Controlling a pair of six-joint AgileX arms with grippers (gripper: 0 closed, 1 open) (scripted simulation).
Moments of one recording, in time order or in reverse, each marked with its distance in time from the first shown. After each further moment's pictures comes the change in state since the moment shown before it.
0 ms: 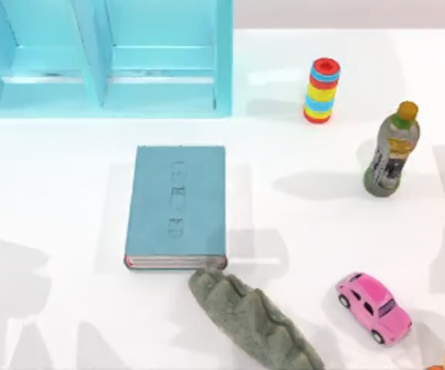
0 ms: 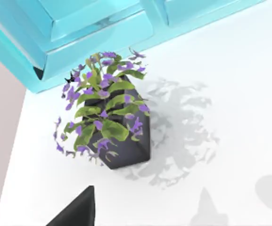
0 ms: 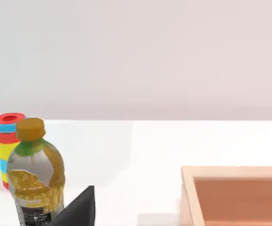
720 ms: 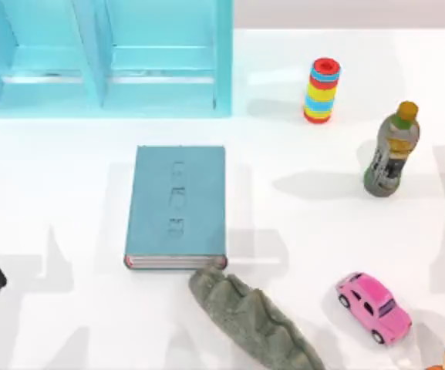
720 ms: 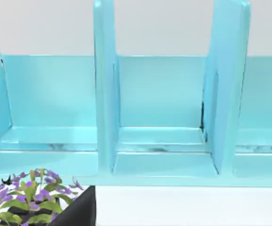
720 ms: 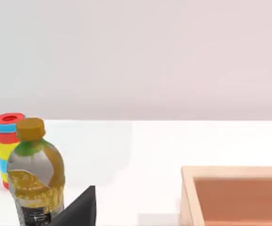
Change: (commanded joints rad) left arm -0.137 -0.302 -0.192 0.300 -0.006 -0.482; right arm 0.000 0.000 0.000 0.000 0.000 0.000
